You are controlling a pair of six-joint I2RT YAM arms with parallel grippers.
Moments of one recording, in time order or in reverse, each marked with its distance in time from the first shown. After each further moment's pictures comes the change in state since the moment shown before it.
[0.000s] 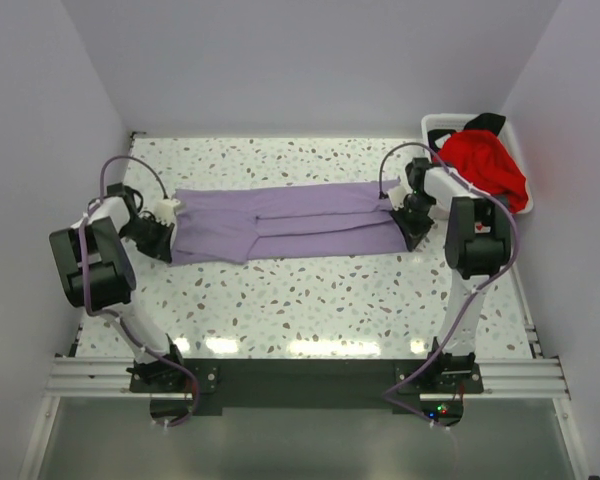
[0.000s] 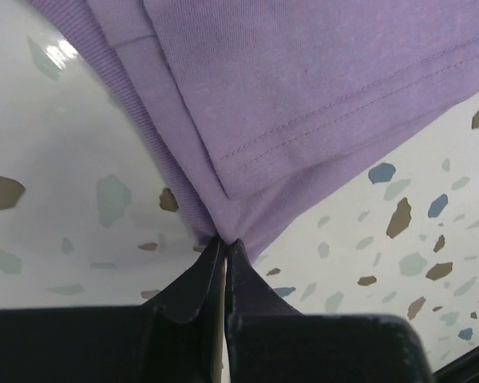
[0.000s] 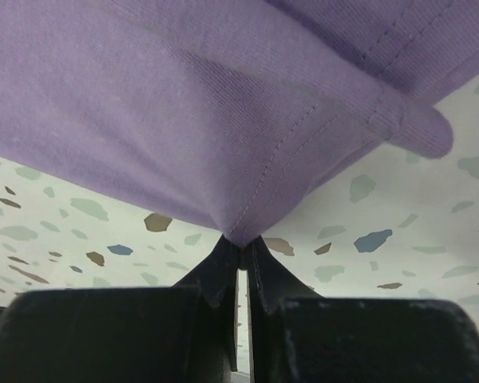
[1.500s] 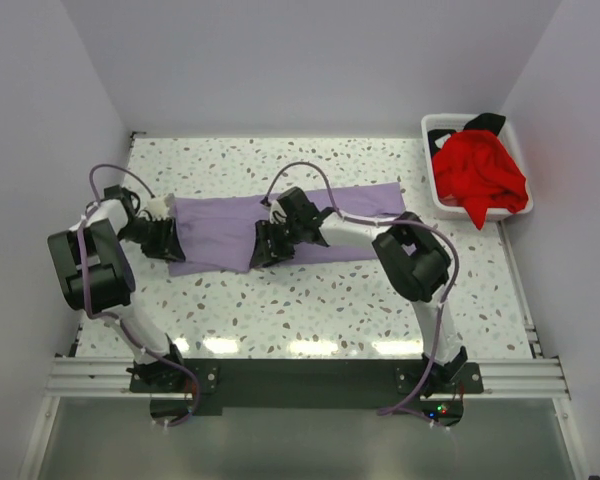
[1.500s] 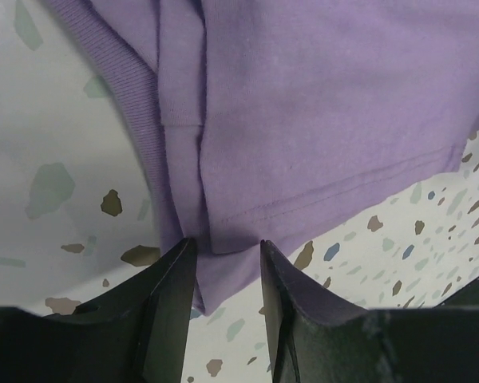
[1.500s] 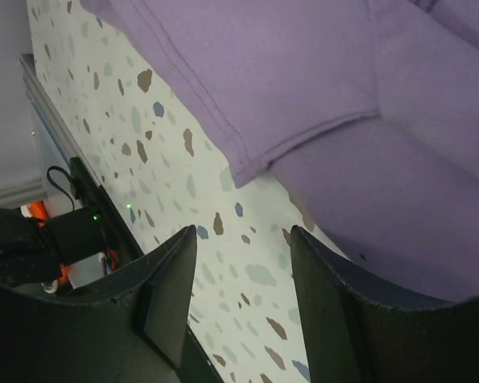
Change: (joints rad) left arm 0.018 -0.035 -0.040 0.014 0.129 -0.380; right arm 0.706 0.011 -0.116 0.880 -0.482 1.106
